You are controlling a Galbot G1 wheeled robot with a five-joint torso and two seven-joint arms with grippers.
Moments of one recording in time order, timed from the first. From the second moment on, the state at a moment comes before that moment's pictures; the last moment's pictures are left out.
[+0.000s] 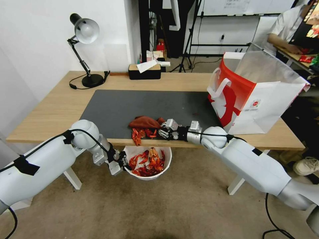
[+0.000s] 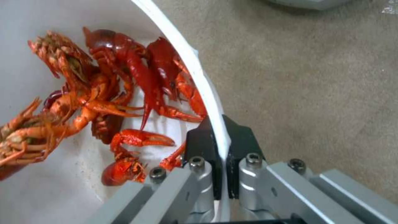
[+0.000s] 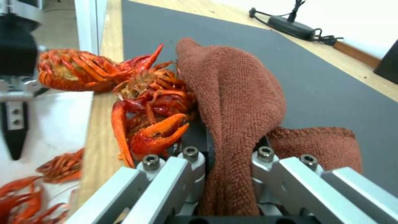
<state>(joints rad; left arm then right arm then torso) 0.47 -0.69 0.32 -1.65 0.34 -0.58 1.23 -0.44 0.94 -0.44 1.42 0.53 0.12 -0.54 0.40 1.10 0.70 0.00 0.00</state>
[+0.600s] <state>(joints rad) 0.47 -0.67 0.32 -1.65 0.34 -0.57 1.22 -0.54 0.86 -0.40 1.56 0.53 0.12 -0.55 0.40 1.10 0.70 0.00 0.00</state>
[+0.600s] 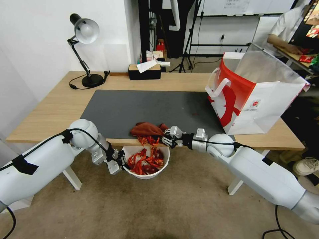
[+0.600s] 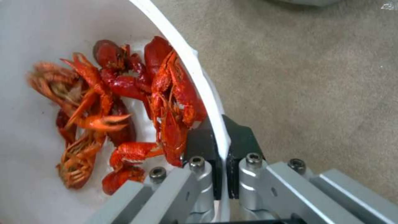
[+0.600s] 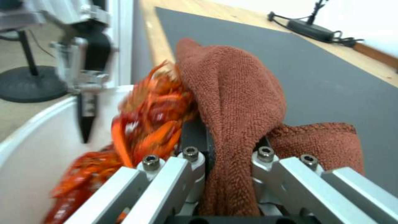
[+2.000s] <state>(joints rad) 0.50 -0.66 0.30 -1.68 0.35 -0.55 1.22 -0.78 0.85 -0.29 1.86 1.01 -0.04 -0.23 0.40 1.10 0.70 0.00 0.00</state>
